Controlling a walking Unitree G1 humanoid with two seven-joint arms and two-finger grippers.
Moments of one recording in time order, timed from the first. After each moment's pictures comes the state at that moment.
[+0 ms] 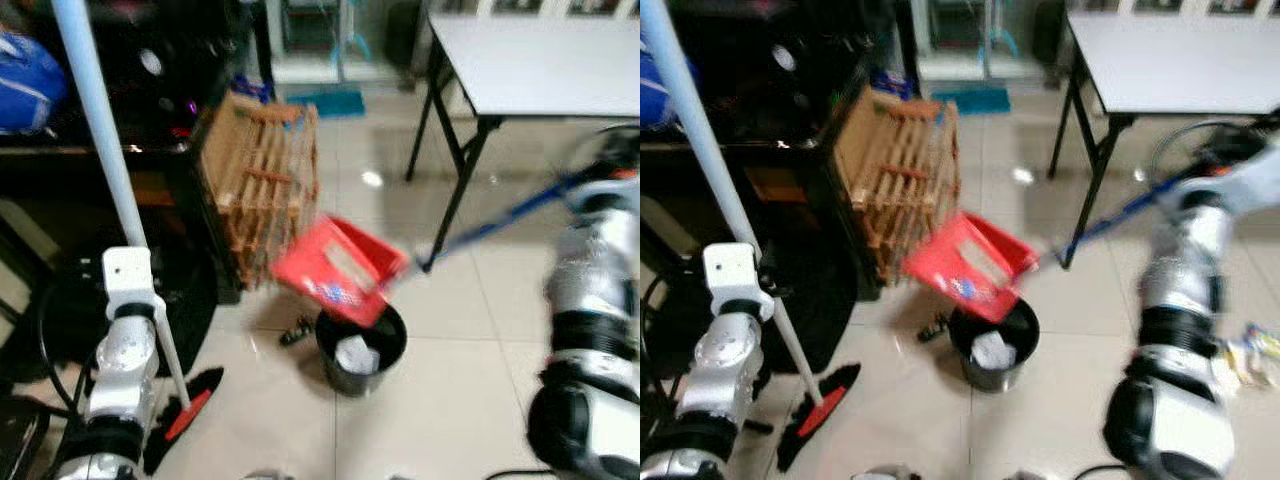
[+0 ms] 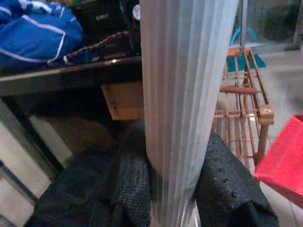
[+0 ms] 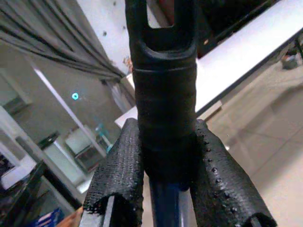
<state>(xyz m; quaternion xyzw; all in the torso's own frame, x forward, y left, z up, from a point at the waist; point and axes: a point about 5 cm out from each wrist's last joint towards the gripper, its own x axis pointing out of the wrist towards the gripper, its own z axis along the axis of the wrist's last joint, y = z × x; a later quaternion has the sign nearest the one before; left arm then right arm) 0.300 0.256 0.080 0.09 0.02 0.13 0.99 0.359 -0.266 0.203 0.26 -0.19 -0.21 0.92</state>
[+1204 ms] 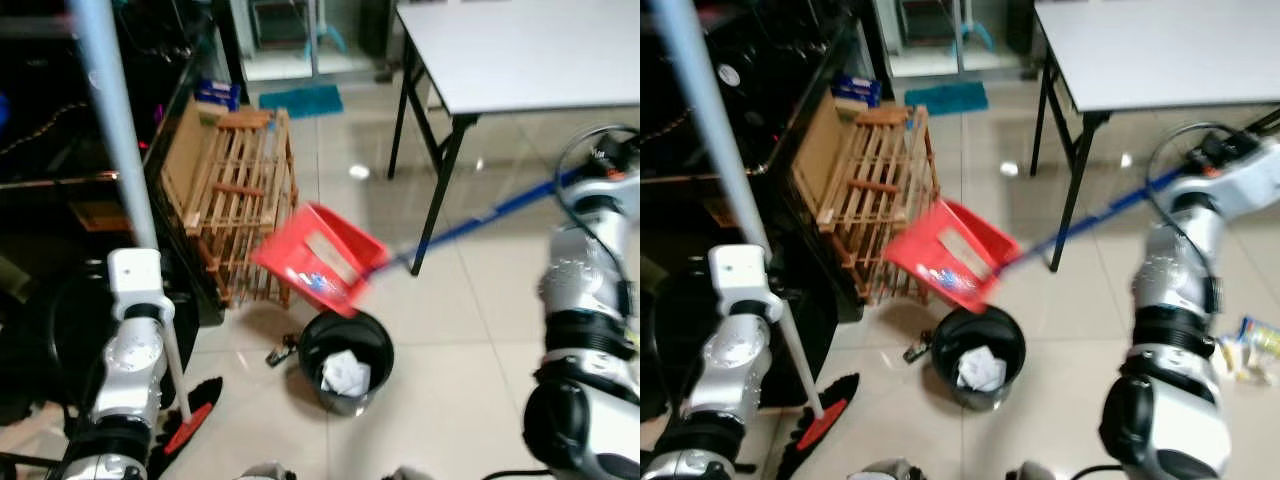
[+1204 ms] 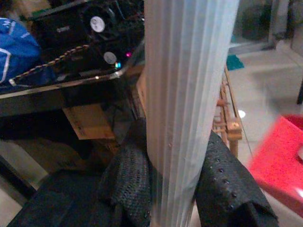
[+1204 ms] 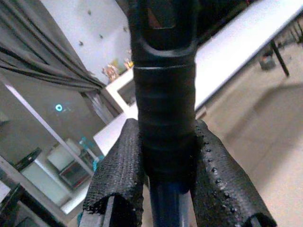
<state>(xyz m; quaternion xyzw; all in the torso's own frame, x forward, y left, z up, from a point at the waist) 0.301 0.243 0.075 0.08 0.02 0.11 0.99 0.355 -0.282 0.206 0.26 -0.19 -0.23 0.92</state>
